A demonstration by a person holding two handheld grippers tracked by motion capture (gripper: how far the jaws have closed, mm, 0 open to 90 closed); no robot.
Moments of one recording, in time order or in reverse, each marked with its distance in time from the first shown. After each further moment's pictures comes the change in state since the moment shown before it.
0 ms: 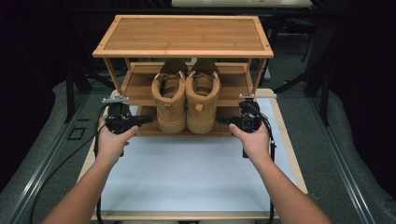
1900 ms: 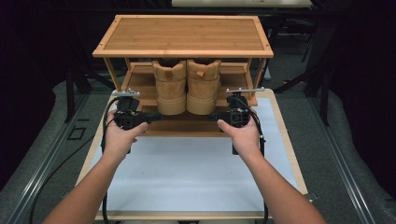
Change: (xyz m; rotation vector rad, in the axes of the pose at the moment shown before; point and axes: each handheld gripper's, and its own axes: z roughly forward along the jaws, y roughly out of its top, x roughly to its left) left arm -0.030 0.028 0.009 0.041 -0.060 0.017; right arm 0.033 0.015 0.012 0.054 0.061 0.000
